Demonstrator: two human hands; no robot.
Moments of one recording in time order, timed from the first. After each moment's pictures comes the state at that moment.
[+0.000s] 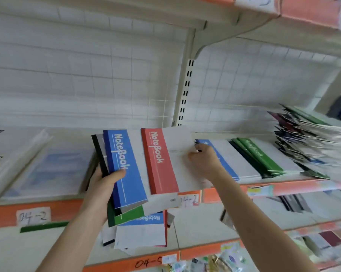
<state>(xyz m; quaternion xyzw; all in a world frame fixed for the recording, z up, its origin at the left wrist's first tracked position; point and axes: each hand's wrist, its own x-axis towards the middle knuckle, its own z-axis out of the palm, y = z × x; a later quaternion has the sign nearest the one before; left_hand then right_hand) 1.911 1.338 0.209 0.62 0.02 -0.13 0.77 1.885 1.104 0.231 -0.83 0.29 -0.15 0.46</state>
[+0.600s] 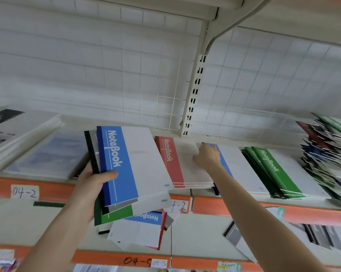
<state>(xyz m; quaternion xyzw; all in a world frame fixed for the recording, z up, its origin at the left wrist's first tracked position) 1.893 1.314 0.199 0.62 0.05 -0.06 0.78 1.932 1.036 0.203 -0.95 0.25 -0.06 0.18</state>
